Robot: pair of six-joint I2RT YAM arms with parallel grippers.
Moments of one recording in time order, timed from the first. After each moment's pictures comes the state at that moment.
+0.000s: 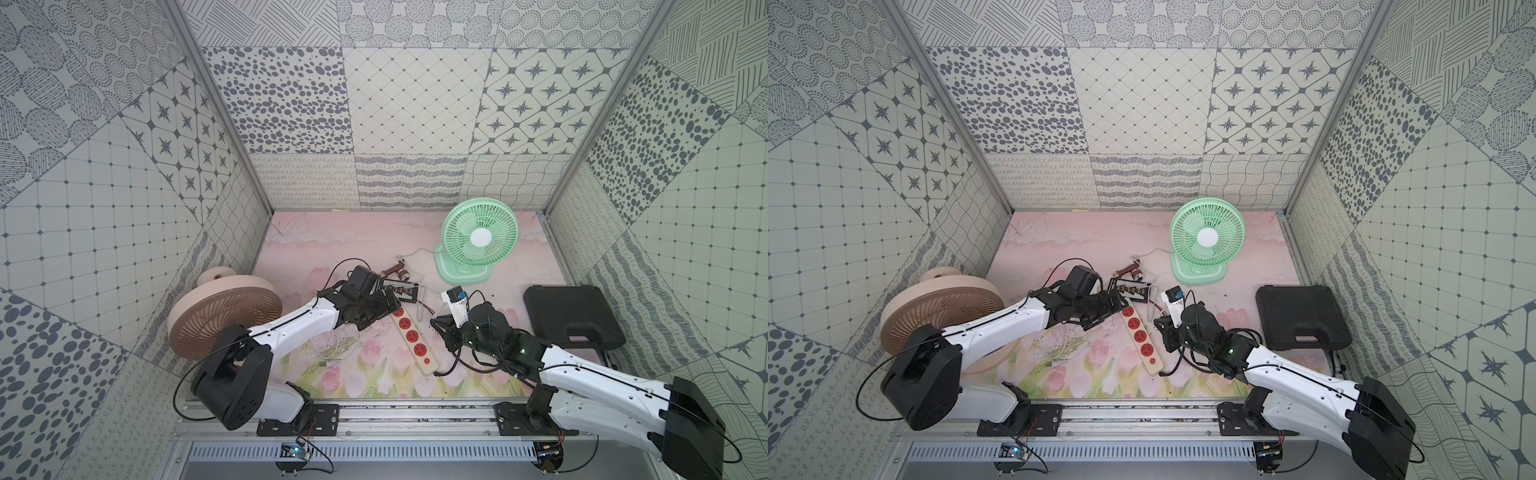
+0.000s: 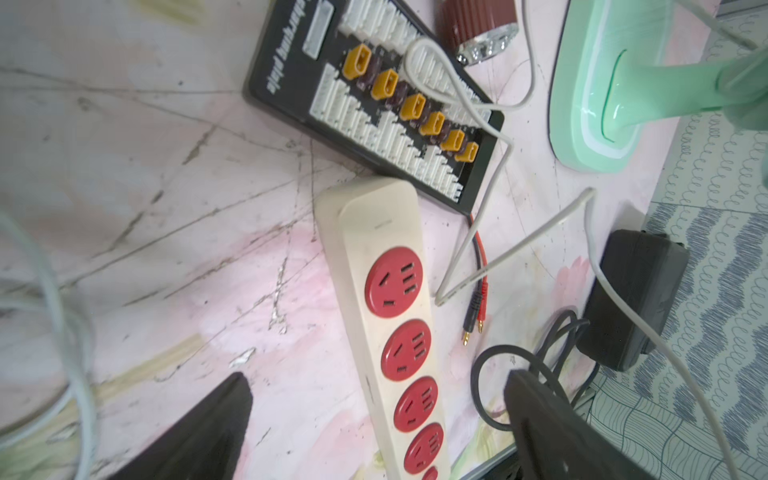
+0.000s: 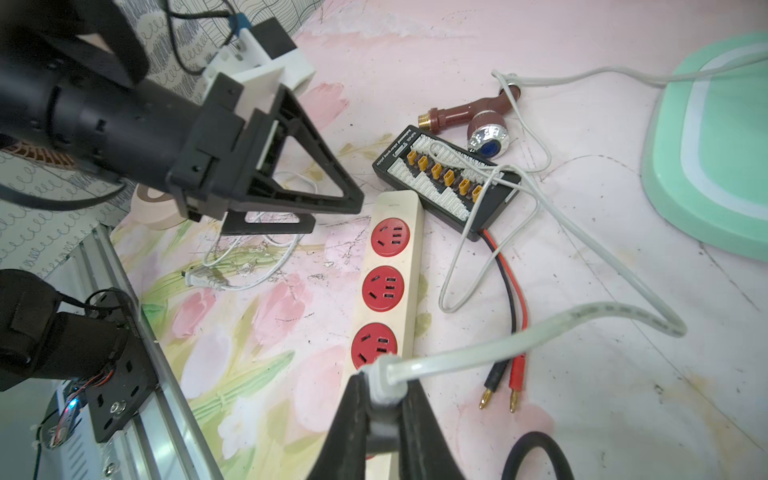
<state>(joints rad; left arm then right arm) -0.53 1.38 0.81 -0.40 0.23 -0.94 0.92 0.99 0.49 -0.03 0.05 0.39</state>
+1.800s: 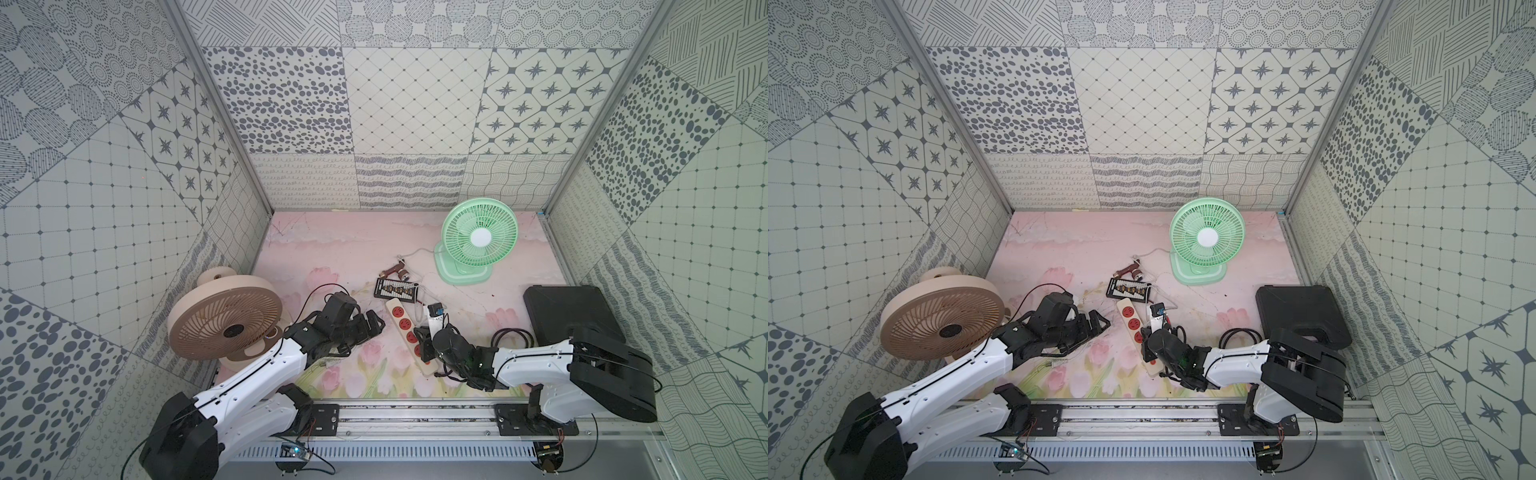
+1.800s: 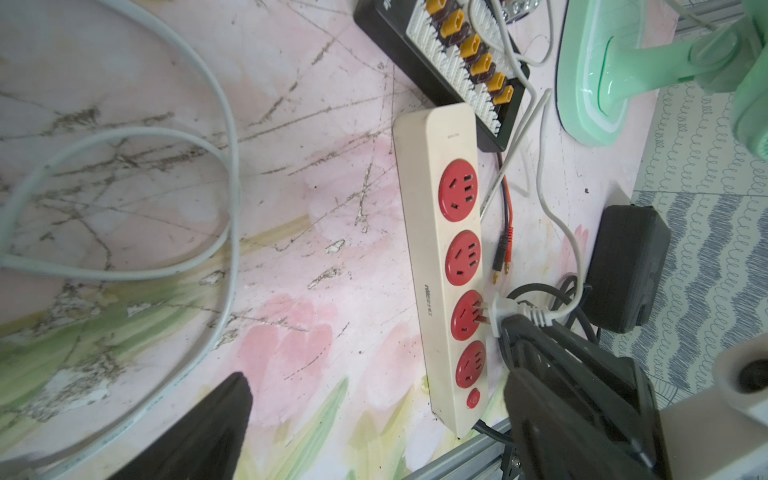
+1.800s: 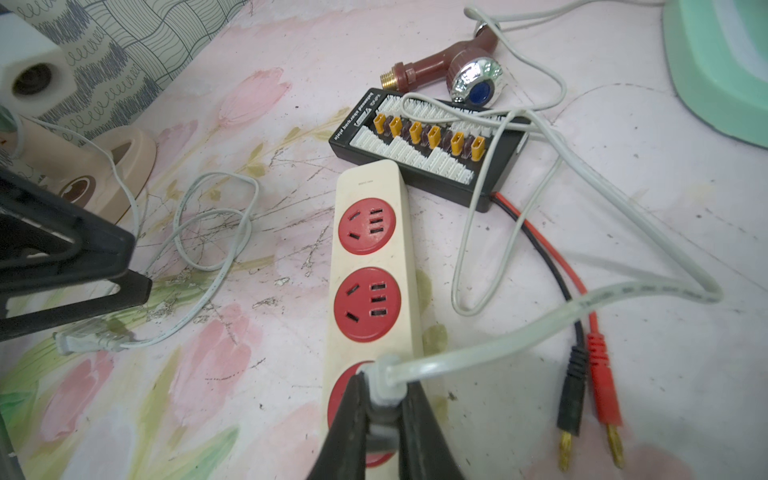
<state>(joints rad) -0.54 1.00 0.55 -0.44 0.20 -0.98 1.15 1.45 0.42 0.45 0.41 0.60</state>
